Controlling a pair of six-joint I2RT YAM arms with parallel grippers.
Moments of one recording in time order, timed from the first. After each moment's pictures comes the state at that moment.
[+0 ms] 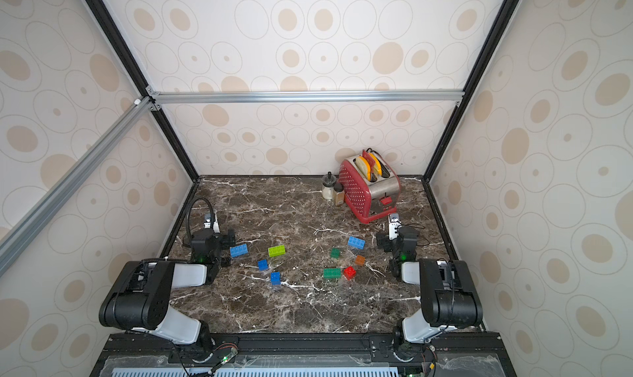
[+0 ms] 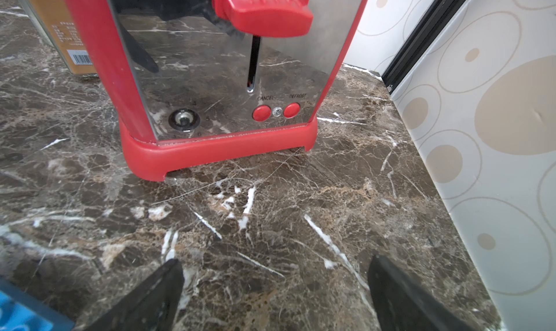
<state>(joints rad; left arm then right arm) -0.02 1.54 0.40 0.76 -0.28 0.05 0.03 1.54 0.41 0.69 0.02 -0.26</state>
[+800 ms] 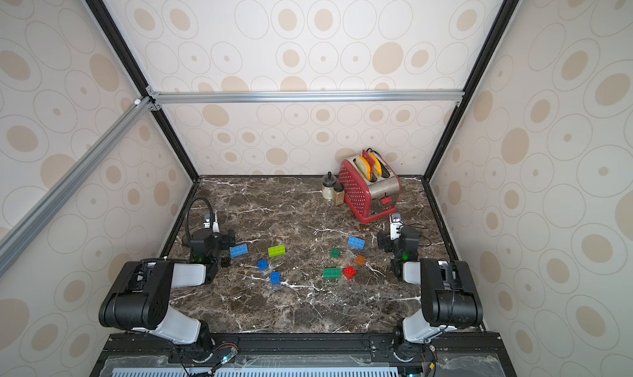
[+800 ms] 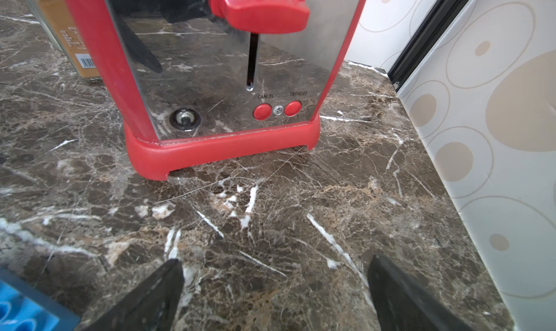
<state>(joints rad) 0.01 1.53 0.40 0.73 -0.23 0.05 0.01 1.54 0.41 0.68 -0.03 -0.24</state>
